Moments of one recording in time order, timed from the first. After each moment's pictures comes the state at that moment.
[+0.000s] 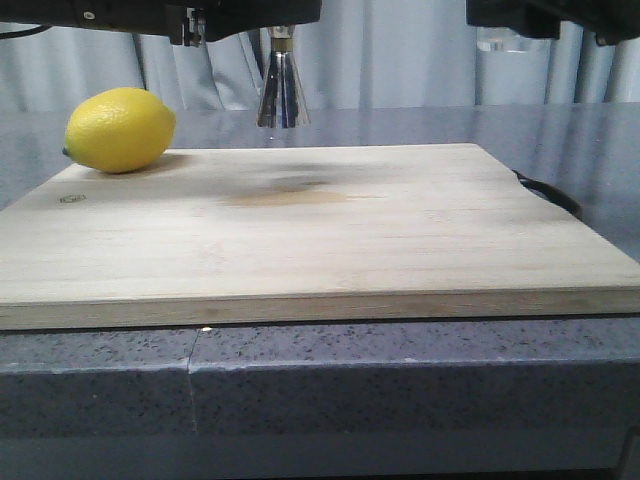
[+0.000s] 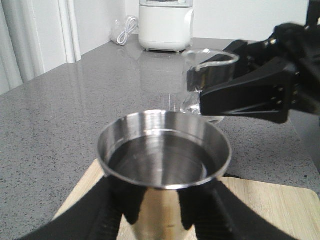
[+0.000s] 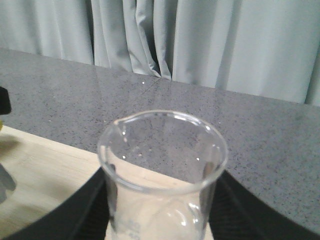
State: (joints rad) left arm -0.29 1.81 -1.20 -1.76 1.16 2.12; right arm 0.33 1.28 -0.61 -0.05 -0.50 -0.03
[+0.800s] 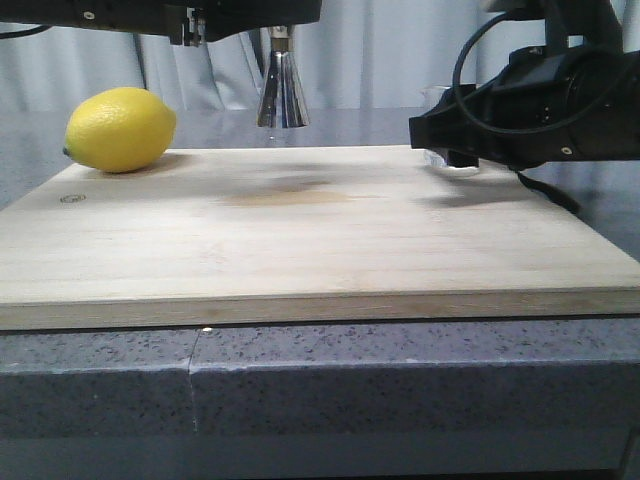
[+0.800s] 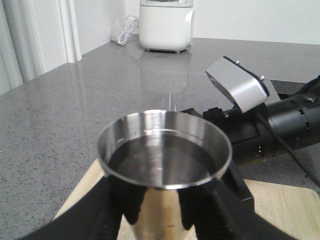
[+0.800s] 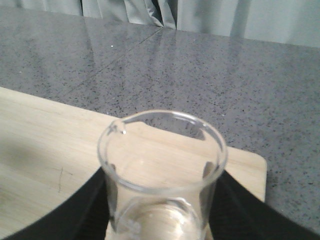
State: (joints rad) left arm -0.29 1.81 -1.20 -1.76 1.16 2.12; right arm 0.33 1.66 -0.67 -0.04 -0.74 -0.03
